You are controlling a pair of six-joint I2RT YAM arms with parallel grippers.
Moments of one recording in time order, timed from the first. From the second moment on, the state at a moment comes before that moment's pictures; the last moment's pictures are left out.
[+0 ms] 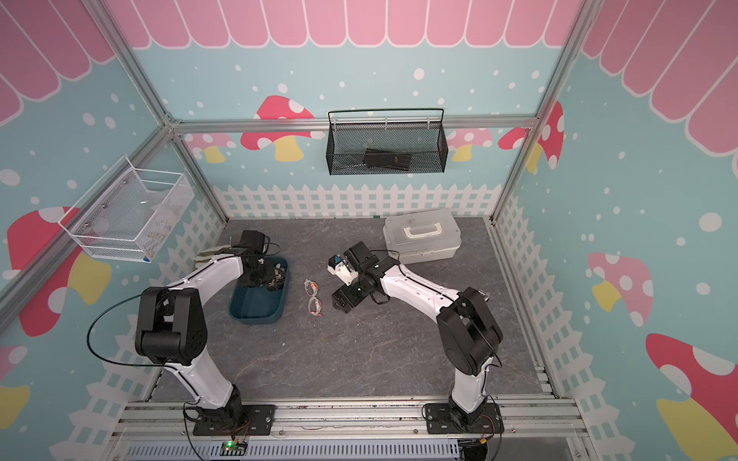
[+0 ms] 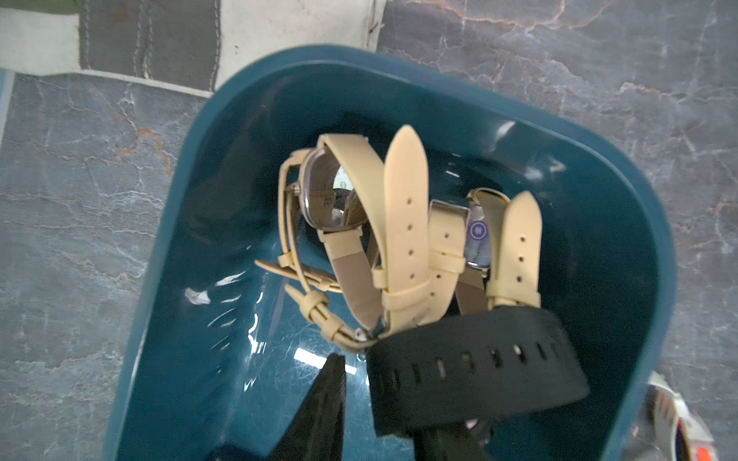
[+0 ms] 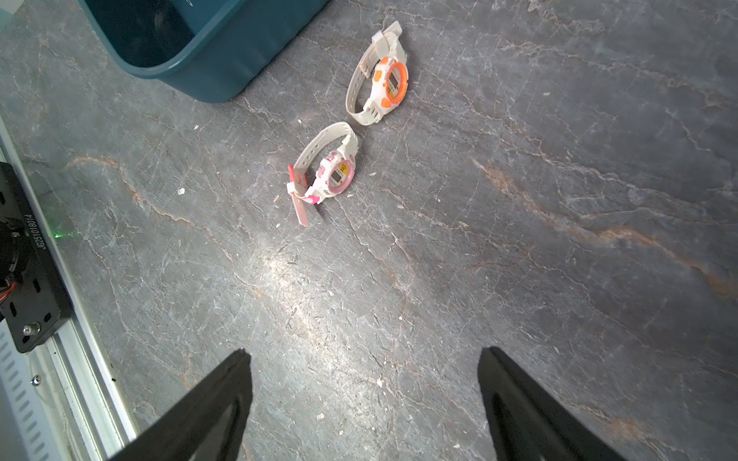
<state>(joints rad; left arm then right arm) -0.03 1.78 1.25 -0.67 -0.17 -0.33 0.71 1.80 1.39 -0.63 -0.28 -0.09</state>
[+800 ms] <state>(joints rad) -0.13 1.32 1.09 -0.25 0.05 -0.35 0.76 1.80 1.38 -0.62 -0.21 -0.07</state>
